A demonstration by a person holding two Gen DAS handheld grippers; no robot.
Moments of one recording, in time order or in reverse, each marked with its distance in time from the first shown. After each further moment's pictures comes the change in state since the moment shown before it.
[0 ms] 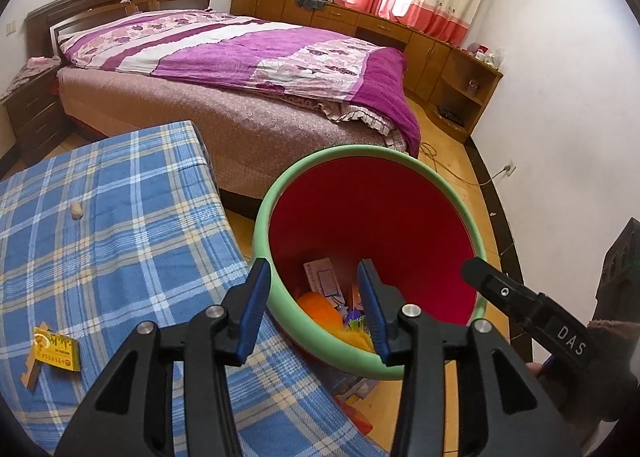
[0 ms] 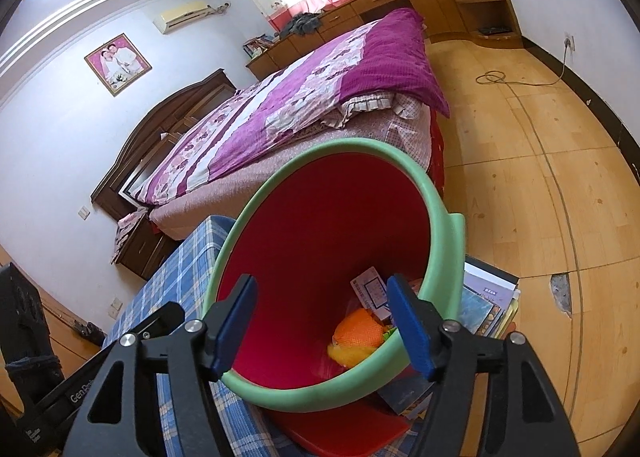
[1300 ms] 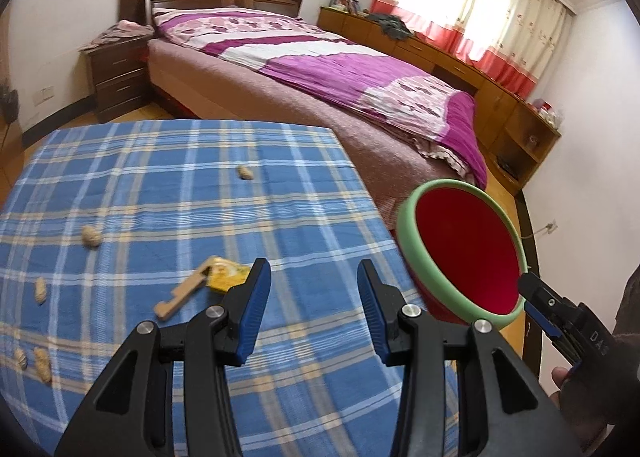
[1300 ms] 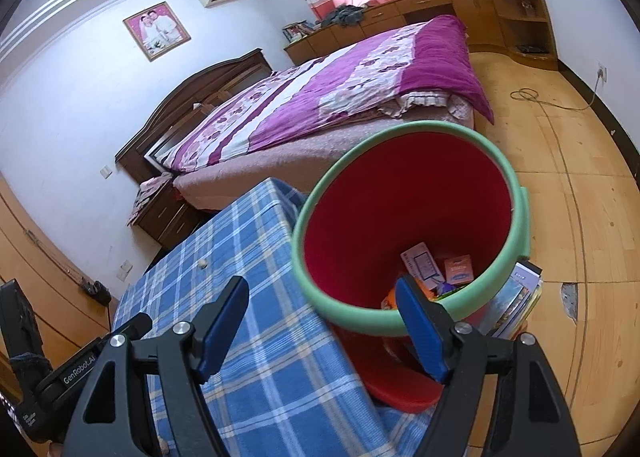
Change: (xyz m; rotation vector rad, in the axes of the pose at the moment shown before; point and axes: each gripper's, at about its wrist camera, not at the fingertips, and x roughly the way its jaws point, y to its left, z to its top) left arm -0.110 0.111 -0.042 -0.225 -0.081 0.184; right arm -0.030 0.087 -0.045 -0.141 0.043 0.056
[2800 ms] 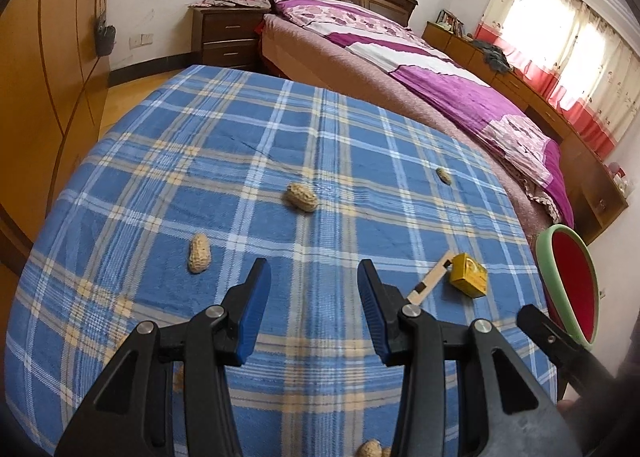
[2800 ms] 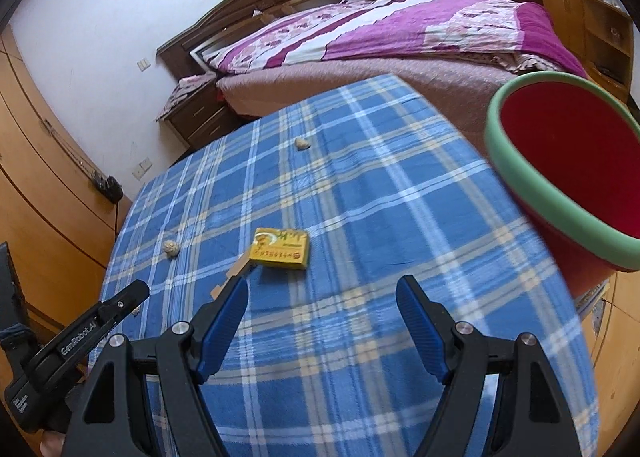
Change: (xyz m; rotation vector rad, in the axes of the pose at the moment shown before) left arm -0.019 0.166 -0.030 -0.251 -0.005 0.237; right arm 0.098 0.154 -0.085 -0.247 0.257 0.063
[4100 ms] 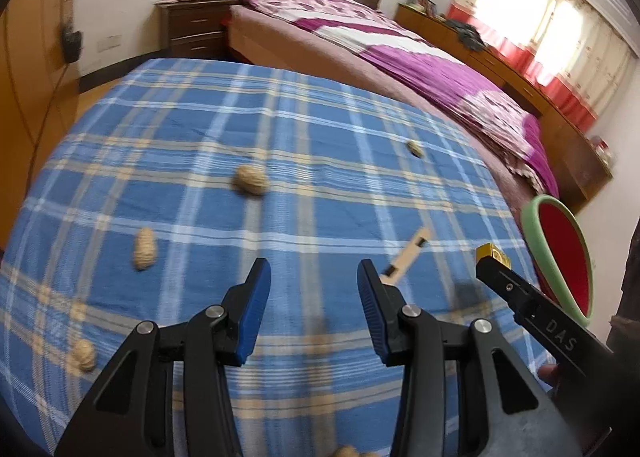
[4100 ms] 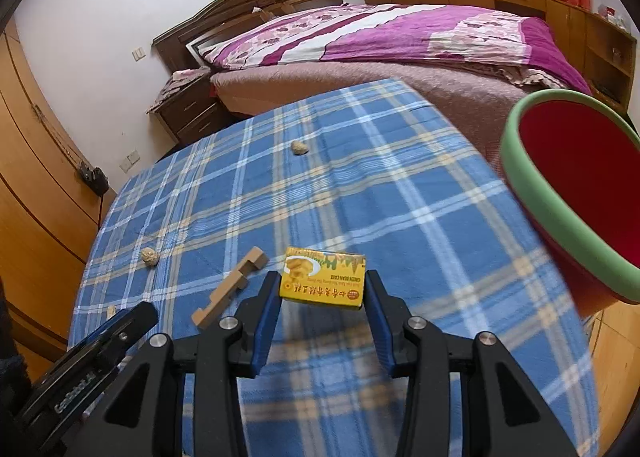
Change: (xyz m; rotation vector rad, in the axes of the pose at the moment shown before) left arm 0.019 -0.028 -0.006 0.095 0.054 -0.087; right arm 0.020 0.006 0.012 -0.042 -0.017 -0.061
